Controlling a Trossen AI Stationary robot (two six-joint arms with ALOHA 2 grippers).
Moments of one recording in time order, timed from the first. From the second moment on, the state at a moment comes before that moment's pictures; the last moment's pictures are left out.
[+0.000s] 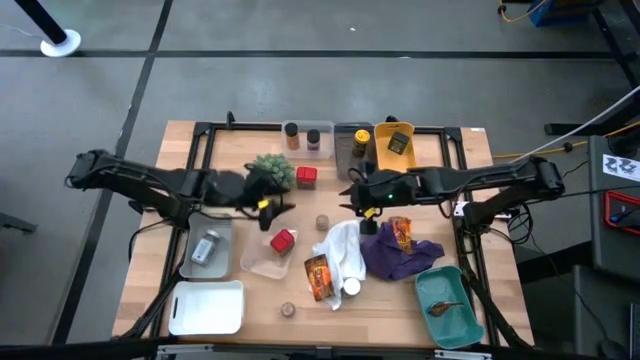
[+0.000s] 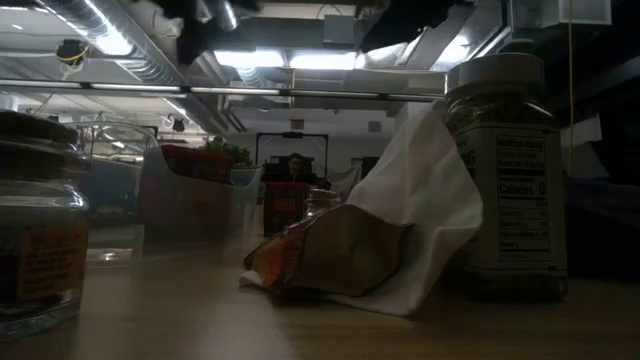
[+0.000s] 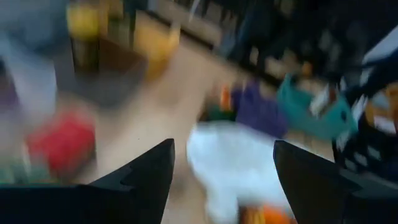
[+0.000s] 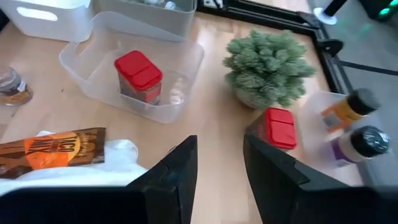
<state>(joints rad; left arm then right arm) -0.13 1.04 0.81 -0.16 -0.31 -0.50 0.09 1.40 1.21 -0.44 0.17 -0.14</state>
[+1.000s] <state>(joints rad) 0.38 1.58 1.24 -0.49 0.05 0.25 0.09 1.28 1.21 -0.57 0.18 -0.08</state>
